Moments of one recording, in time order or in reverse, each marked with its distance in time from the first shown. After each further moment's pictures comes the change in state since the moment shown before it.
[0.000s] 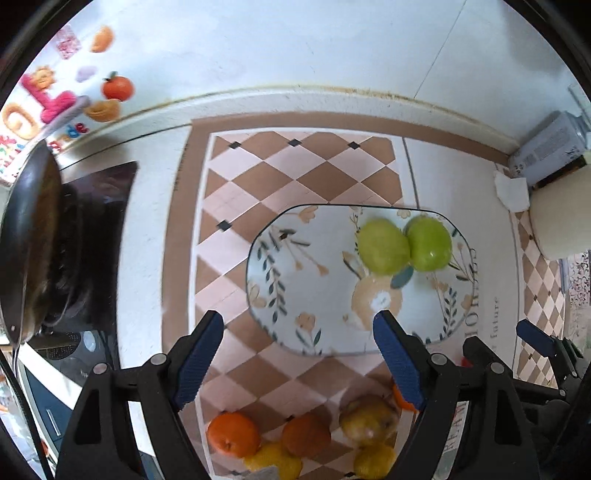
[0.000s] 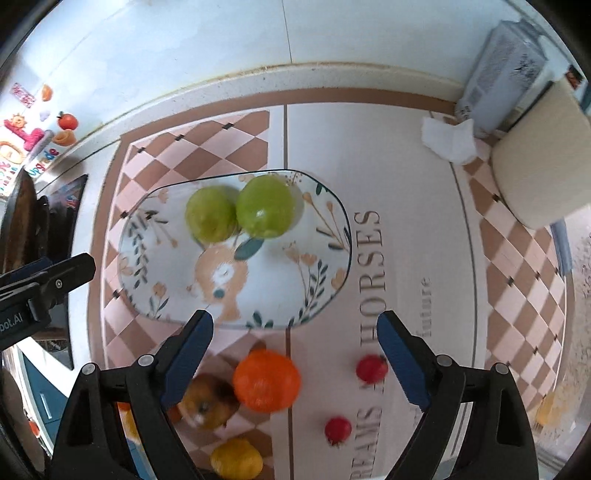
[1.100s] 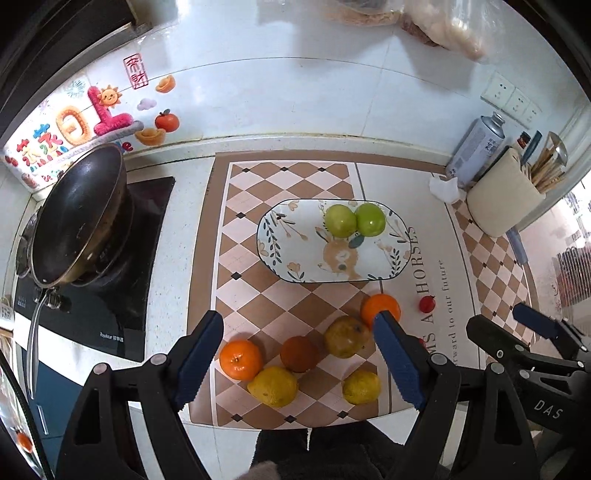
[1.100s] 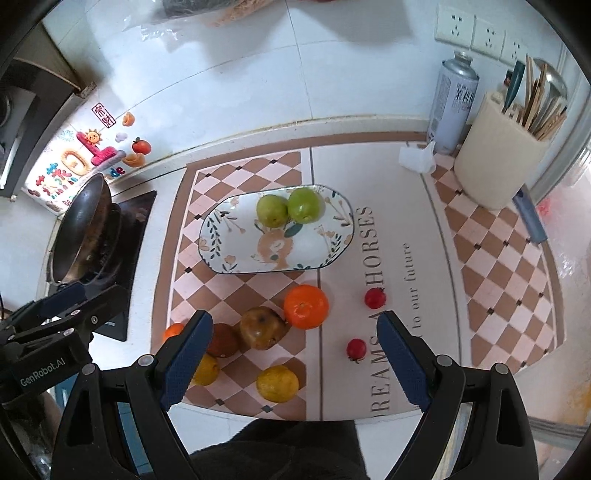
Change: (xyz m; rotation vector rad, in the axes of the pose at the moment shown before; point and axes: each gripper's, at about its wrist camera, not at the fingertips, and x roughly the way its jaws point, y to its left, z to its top) left arm -0.124 0.007 -0.122 0.026 -0.216 -0.051; right arm -0.139 0.009 -0.106 0.026 -0.175 0.108
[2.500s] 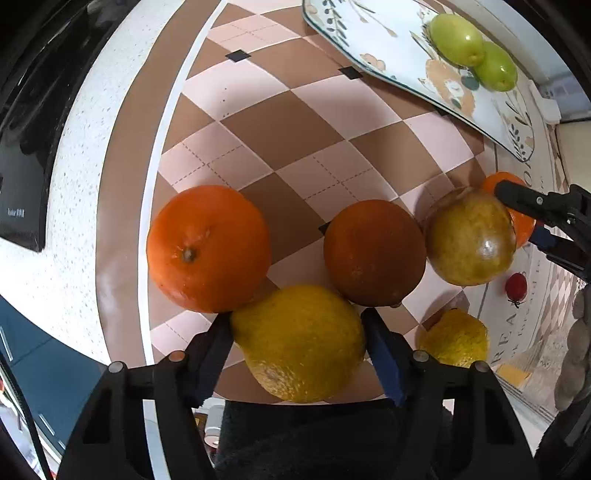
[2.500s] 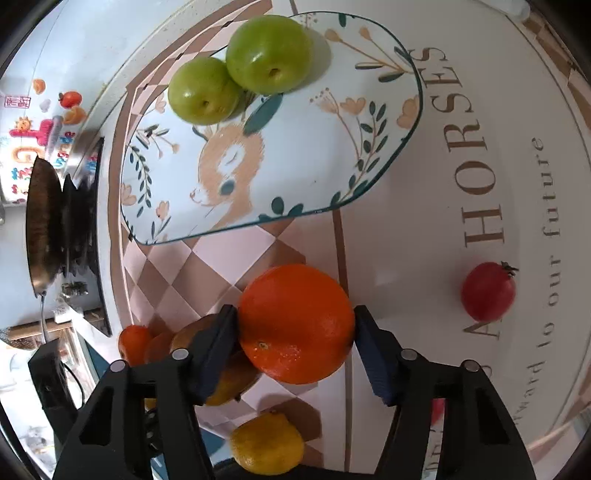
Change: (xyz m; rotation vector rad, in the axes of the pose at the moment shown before) left arm 0.199 0.028 -0.104 -0.172 0.508 -0.038; right arm 0.243 -0.040 0.009 0.106 0.427 0.157
